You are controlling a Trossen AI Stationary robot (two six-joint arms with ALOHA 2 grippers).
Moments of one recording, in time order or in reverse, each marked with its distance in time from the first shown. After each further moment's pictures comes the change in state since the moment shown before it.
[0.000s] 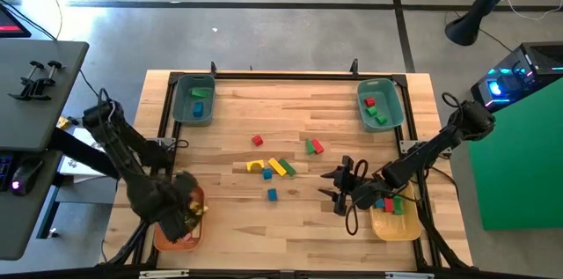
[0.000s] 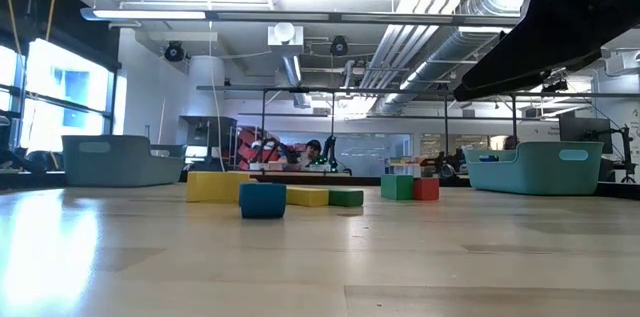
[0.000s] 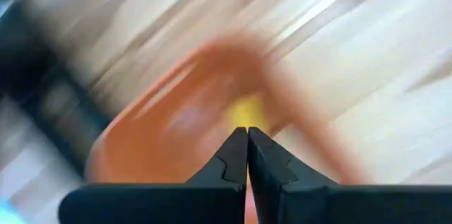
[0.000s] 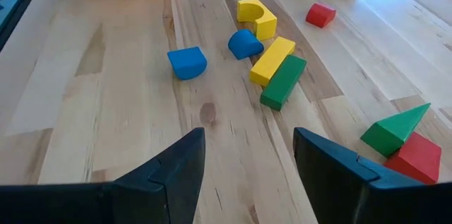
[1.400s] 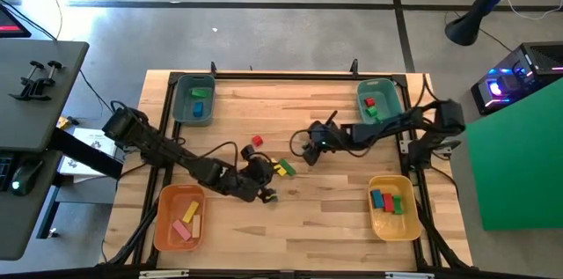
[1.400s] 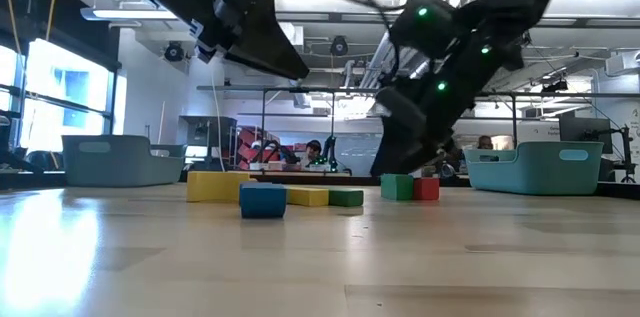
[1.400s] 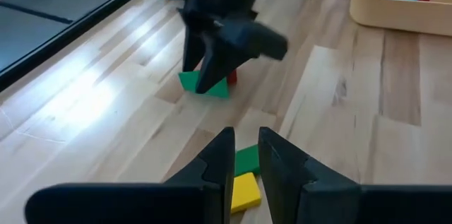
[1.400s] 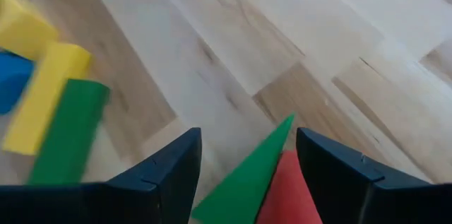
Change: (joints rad) left arm 0.507 0.229 -0.178 1.354 -0.595 1.391; right arm -0.647 0.267 0.158 -0.083 -0.428 0.026
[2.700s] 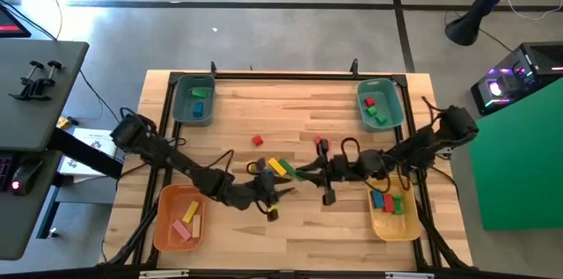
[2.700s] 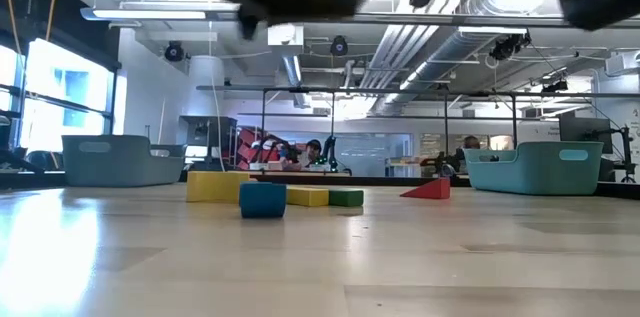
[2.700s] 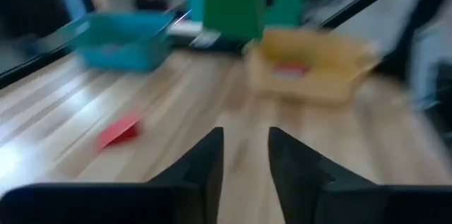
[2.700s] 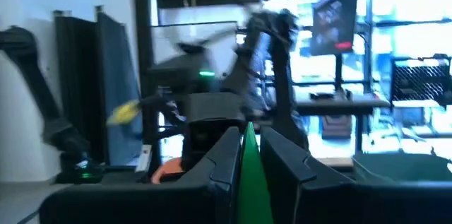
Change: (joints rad) left arm -0.054 0.104 0.001 0.505 0.100 0.212; right arm 0.416 -0.078 -0.182 1.261 0.018 -0.550
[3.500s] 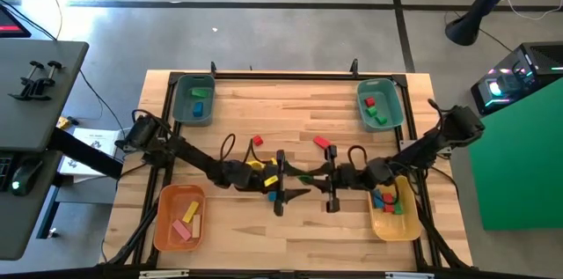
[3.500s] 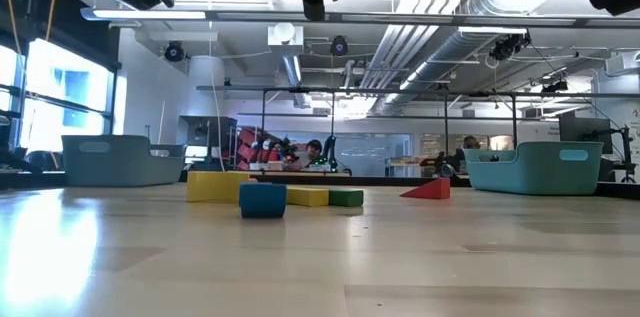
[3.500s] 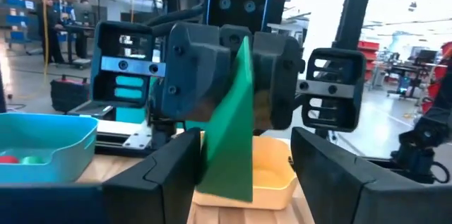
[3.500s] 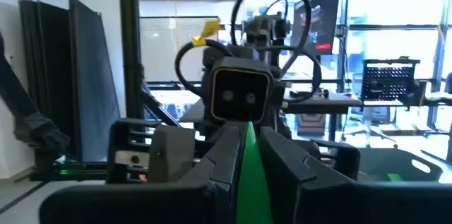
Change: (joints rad) left arm 0.126 0.109 0.000 0.565 0.364 0.160; right arm 0.100 -0.045 0.000 -0.051 0.194 -0.077
